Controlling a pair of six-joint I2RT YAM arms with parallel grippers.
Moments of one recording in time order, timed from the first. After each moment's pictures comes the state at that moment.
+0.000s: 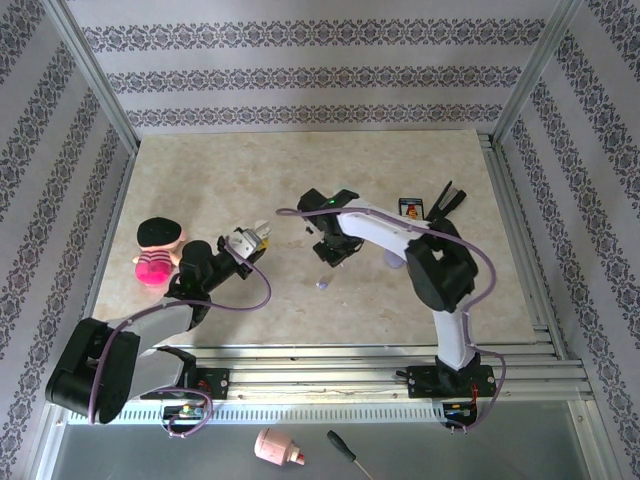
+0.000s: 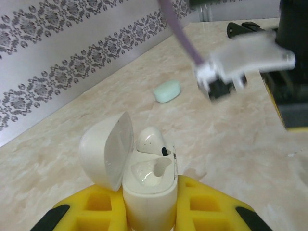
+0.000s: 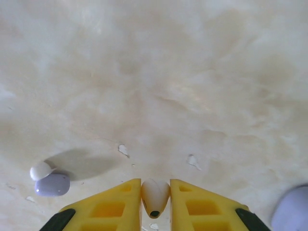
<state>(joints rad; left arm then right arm) -0.27 1.19 0.28 0.71 0.38 0.37 0.71 1.97 1.53 -1.03 0.08 0.11</state>
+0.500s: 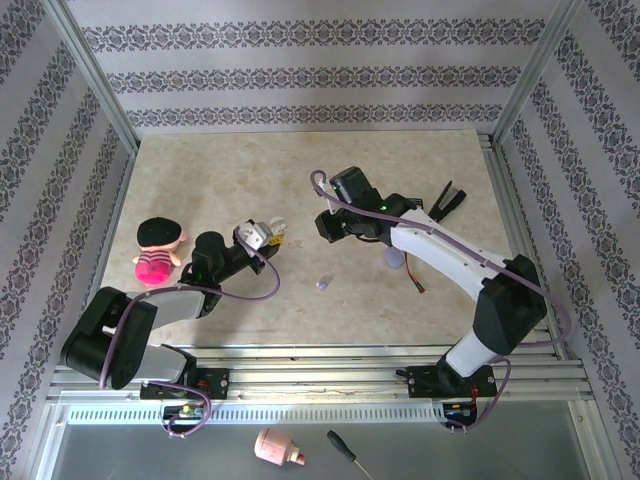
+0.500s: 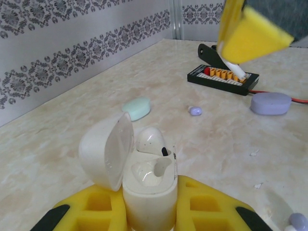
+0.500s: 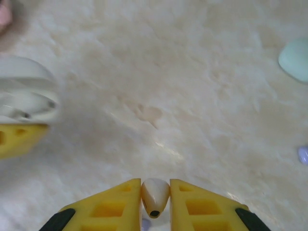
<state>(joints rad) -0.33 1.37 0.37 0.83 0.45 0.24 0.67 1.58 1.31 -0.58 -0.12 0.21</state>
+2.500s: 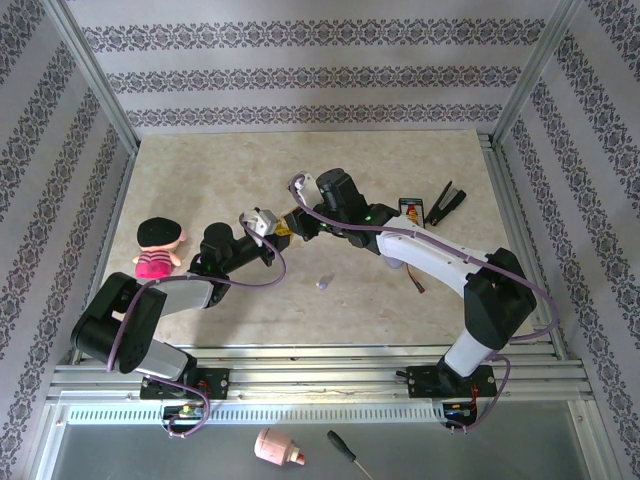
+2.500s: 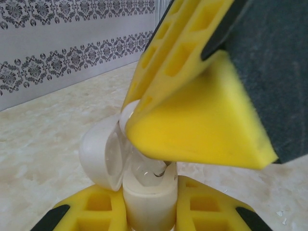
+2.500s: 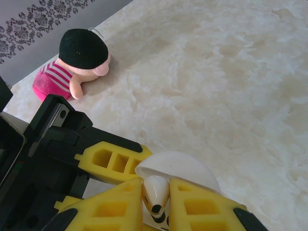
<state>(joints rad) -0.37 1.46 0.46 0.89 0.49 0.04 0.73 1.64 1.27 -0.21 -0.27 0.13</state>
